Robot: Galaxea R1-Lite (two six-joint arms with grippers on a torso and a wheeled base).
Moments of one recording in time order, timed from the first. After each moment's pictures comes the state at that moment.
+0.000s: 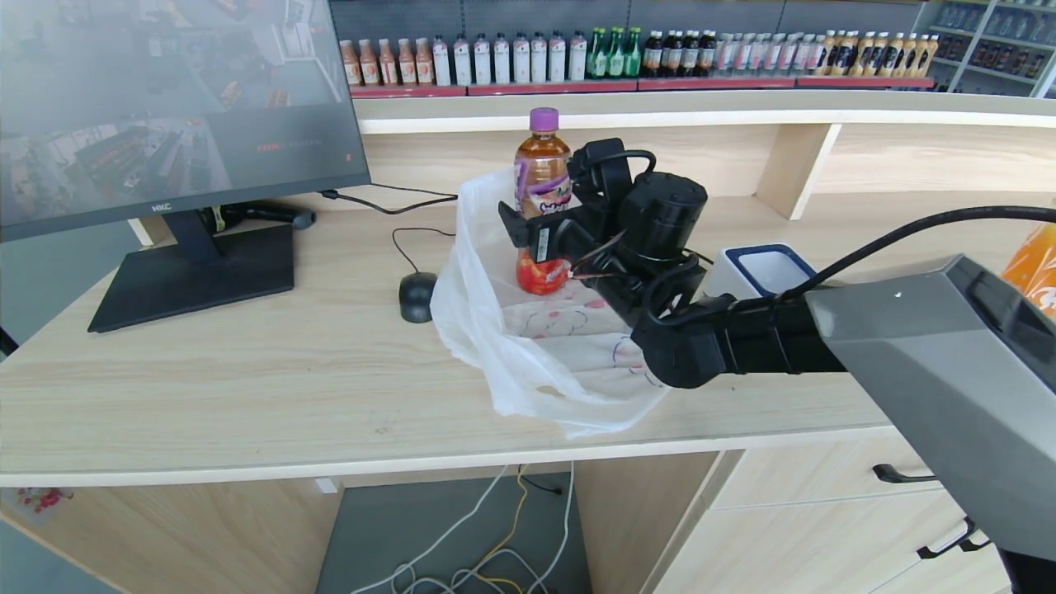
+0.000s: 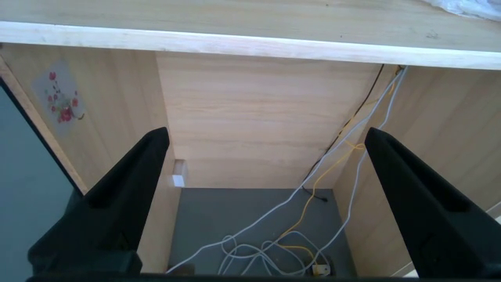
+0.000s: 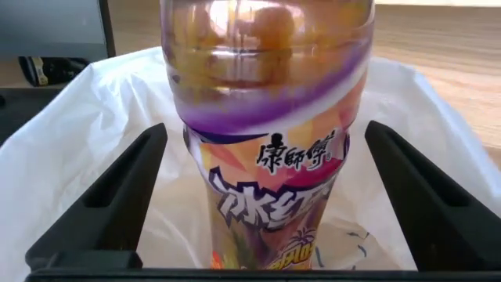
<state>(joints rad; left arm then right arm) 0.00 0.00 0.00 0.00 0.00 0.00 0.61 2.30 -1.70 -0.87 -0.12 -0.10</state>
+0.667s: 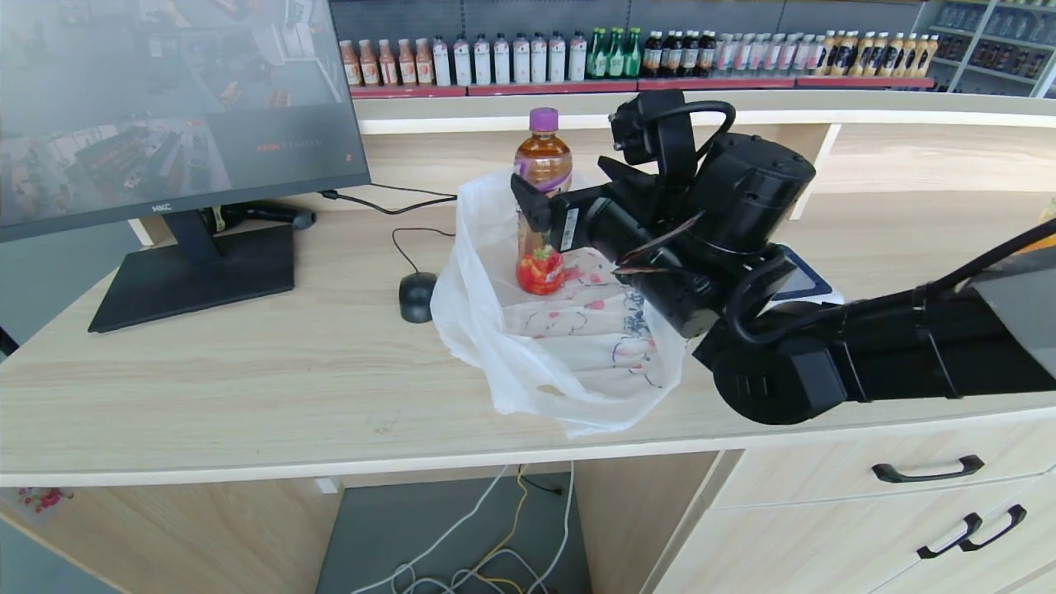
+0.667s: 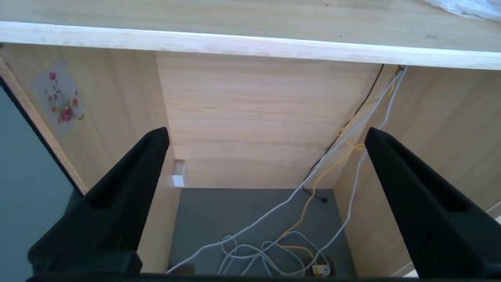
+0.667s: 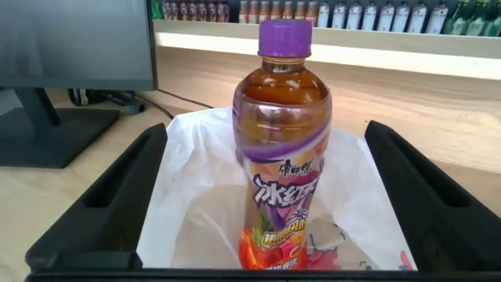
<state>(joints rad) 0.00 0.00 0.00 0.00 0.00 0.00 0.68 2.04 -1.37 -1.00 -0.17 -0.13</state>
